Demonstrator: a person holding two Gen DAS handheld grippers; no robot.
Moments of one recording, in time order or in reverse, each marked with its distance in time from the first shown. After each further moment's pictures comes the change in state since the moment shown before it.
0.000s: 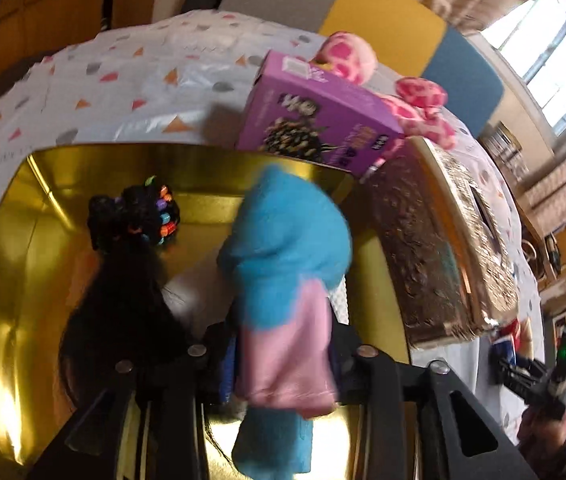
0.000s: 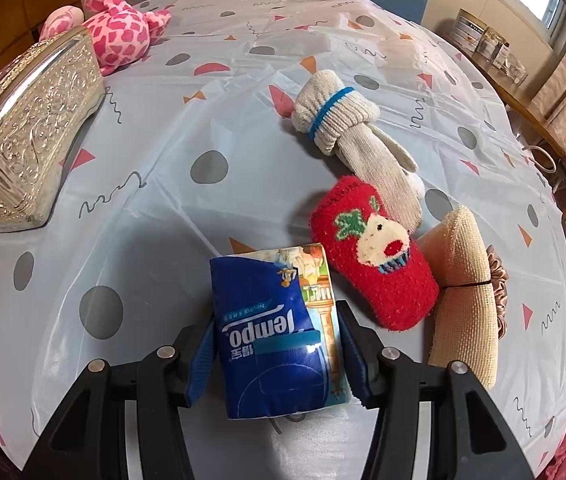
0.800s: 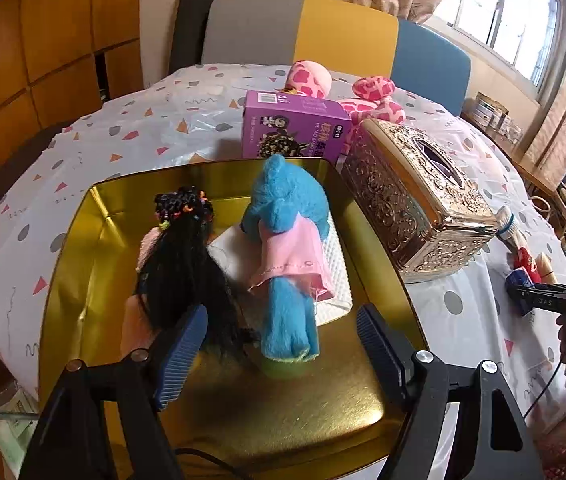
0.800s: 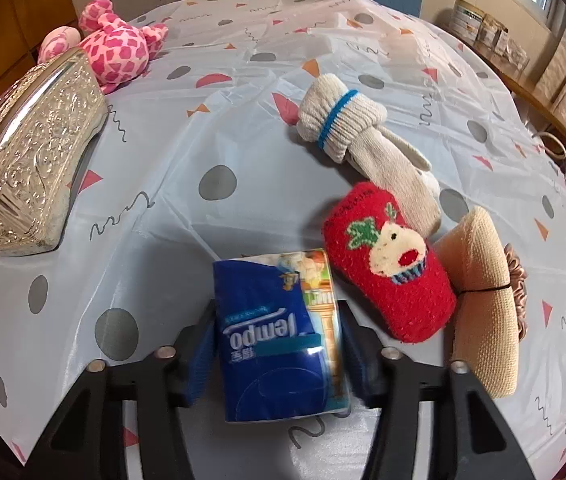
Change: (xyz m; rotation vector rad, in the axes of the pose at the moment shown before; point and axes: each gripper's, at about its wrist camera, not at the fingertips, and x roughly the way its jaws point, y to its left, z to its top) left arm -0.064 -0.015 -0.068 0.201 -0.139 0.112; right arm 0.003 -0.002 0.006 0.046 -0.017 0.066
